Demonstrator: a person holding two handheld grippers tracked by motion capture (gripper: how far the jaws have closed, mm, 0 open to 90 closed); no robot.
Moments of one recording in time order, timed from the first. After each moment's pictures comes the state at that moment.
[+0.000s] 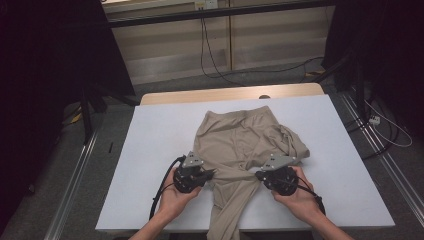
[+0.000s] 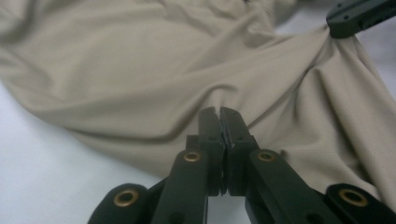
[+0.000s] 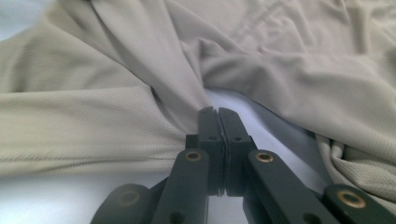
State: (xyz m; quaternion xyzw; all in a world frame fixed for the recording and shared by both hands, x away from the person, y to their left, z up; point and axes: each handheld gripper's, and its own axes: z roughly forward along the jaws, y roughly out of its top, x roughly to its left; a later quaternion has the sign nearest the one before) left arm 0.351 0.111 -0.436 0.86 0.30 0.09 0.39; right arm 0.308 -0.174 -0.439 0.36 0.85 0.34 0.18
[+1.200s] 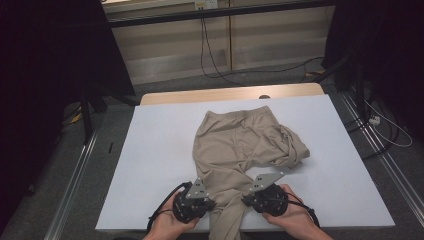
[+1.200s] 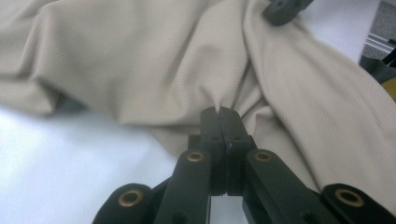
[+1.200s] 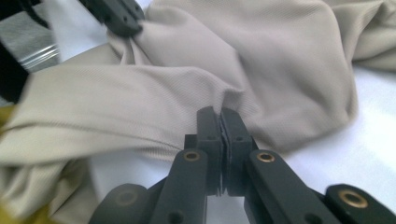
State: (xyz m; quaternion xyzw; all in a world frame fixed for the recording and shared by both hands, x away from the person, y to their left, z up) left arm 0.279 0.120 -0.439 0.91 0.23 0.03 0.34; right arm 0.269 -0.143 -0.448 0.30 0.88 0.36 0.06
